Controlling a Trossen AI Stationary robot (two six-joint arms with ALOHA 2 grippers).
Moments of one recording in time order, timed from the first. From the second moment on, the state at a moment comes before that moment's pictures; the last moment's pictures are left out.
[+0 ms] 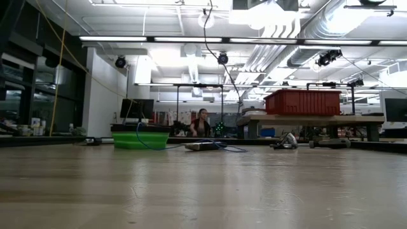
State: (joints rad) left arm 0.32 1.78 2.11 0.58 0.85 -1.18; right arm 0.01 1.65 2.02 -0.23 -0.07 0.14
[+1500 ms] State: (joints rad) left arm 0.51 1.58 2.11 0.34 0.70 -0.75; right arm -0.01 1.65 2.02 -0.39 0.26 -0.02
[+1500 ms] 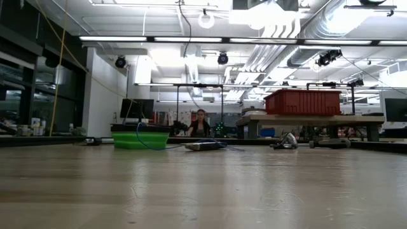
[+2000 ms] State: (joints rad) left arm 0.51 1.58 2.11 0.34 0.69 -0.73; right arm -0.03 1.68 2.02 -0.38 0.26 0.00
